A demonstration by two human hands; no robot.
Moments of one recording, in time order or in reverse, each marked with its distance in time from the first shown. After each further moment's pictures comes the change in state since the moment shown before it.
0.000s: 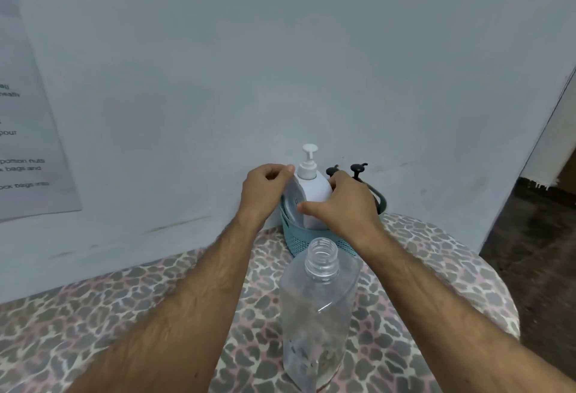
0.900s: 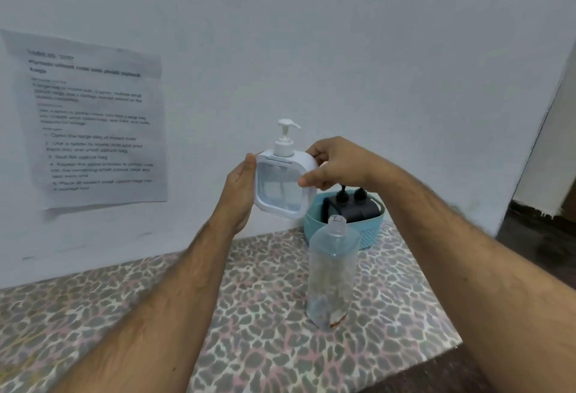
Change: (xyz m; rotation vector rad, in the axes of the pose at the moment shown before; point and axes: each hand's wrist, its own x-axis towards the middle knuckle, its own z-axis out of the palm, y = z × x) left_hand -0.106 0.081 -0.109 -0.297 -0.014 0.162; right_hand -0.038 -0.106 -0.095 0.202 -0.426 -0.274
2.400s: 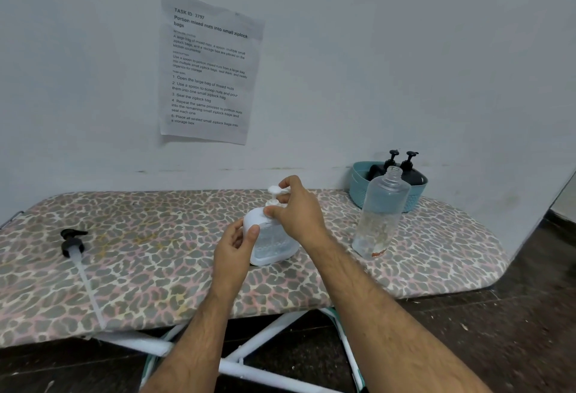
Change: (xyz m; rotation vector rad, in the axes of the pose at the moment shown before) left_hand -0.237 -0.070 -0.124 0.125 0.383 -0.215; right_hand -0.086 -0.045 0.249 0.024 0.165 0.014
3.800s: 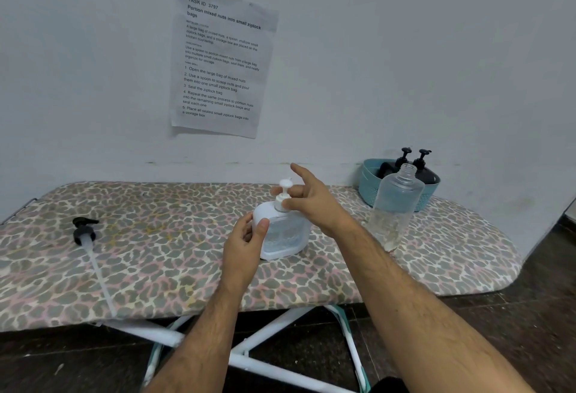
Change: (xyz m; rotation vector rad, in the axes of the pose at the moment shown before) left_hand -0.004 0.005 0.001 0.038 0.022 -0.018; right_hand 0.020 0.020 -0.012 0.454 -0.327 -0.010
